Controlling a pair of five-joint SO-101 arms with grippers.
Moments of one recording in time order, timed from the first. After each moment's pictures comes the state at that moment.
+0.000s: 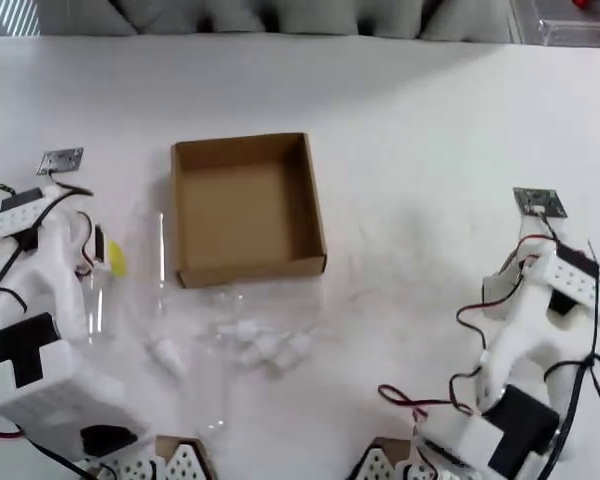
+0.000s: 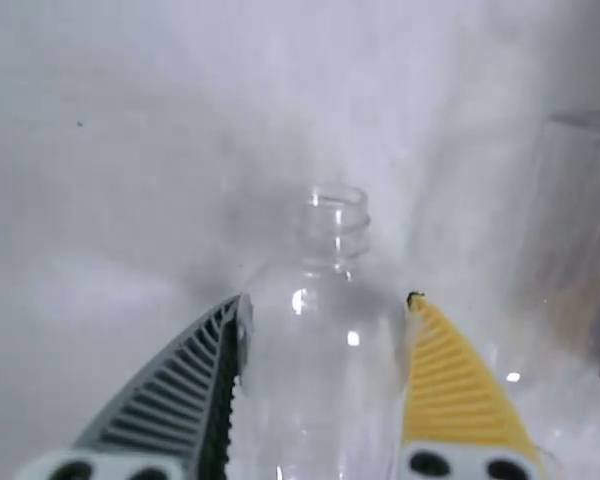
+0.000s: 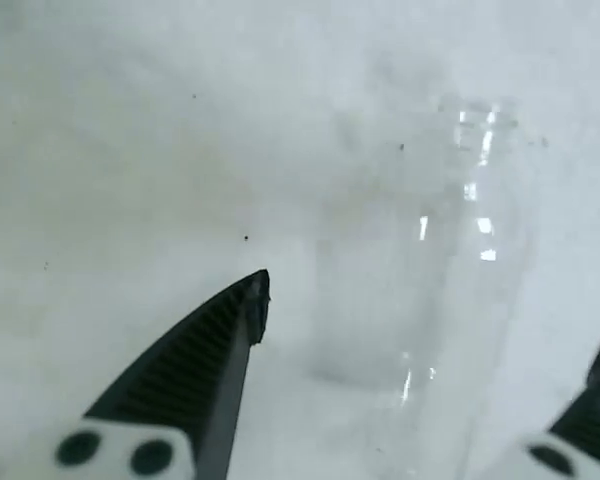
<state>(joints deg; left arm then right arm) -29.6 11.0 21.9 64.0 -11.9 30.1 -9.1 35.3 63.7 31.2</state>
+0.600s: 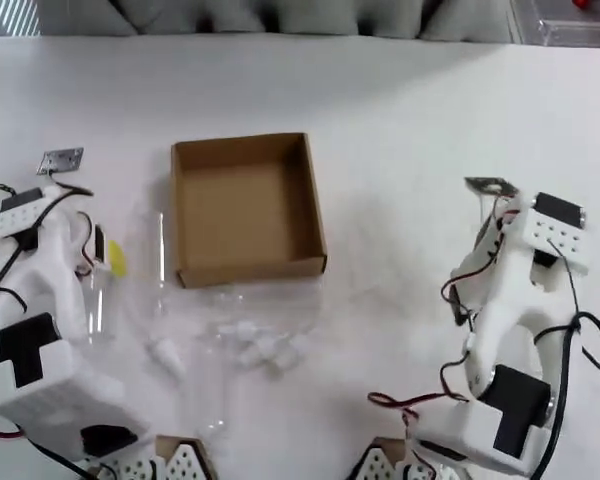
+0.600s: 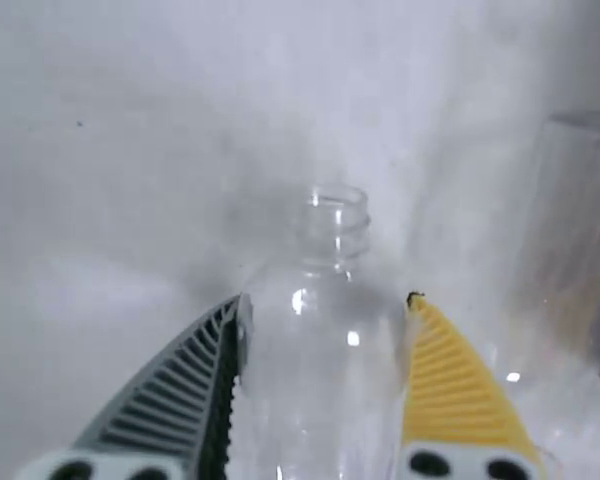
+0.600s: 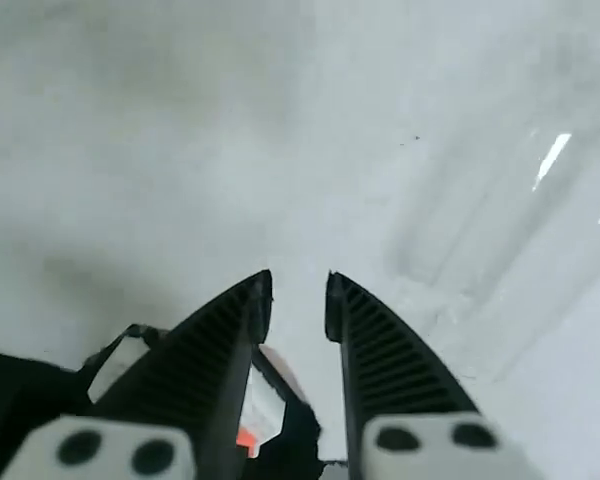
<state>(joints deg) -29.6 11.0 21.9 64.0 -11.9 18.5 -6.3 21.3 93.9 30.1</state>
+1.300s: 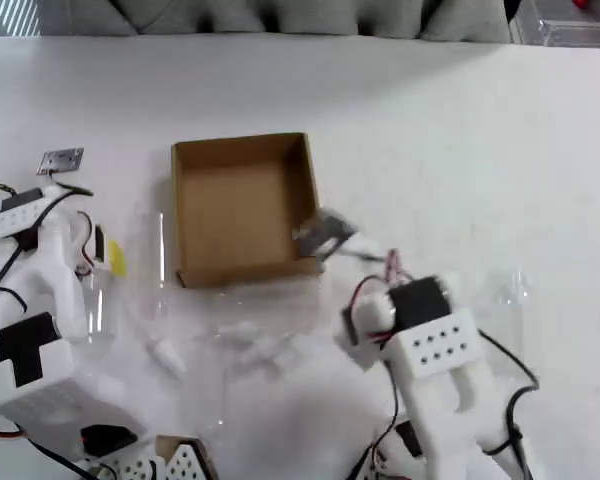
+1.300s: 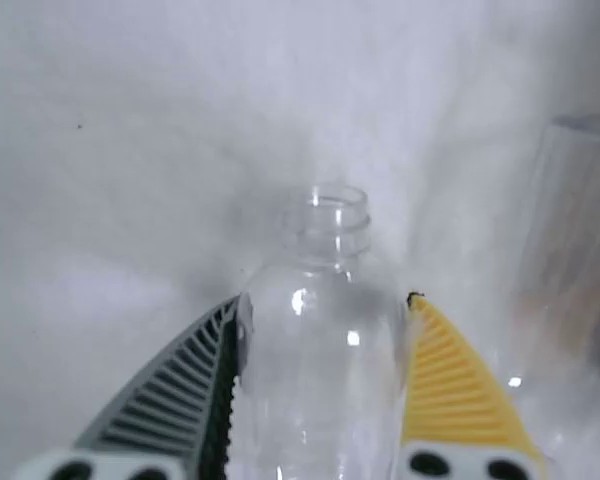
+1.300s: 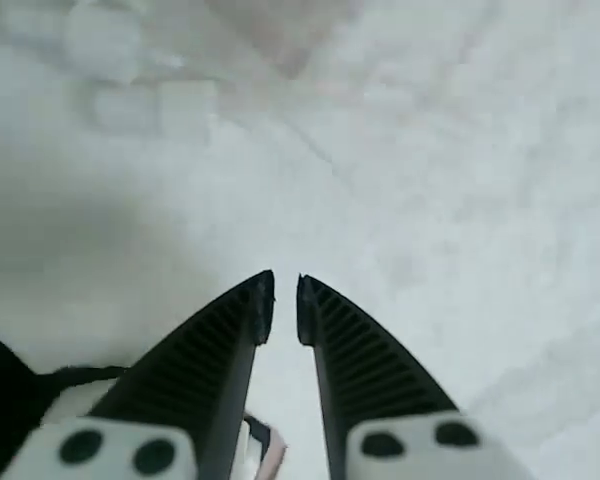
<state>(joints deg) -29.6 11.3 21.9 63.5 -11.9 -27.6 -46.5 49.5 84.8 30.8</state>
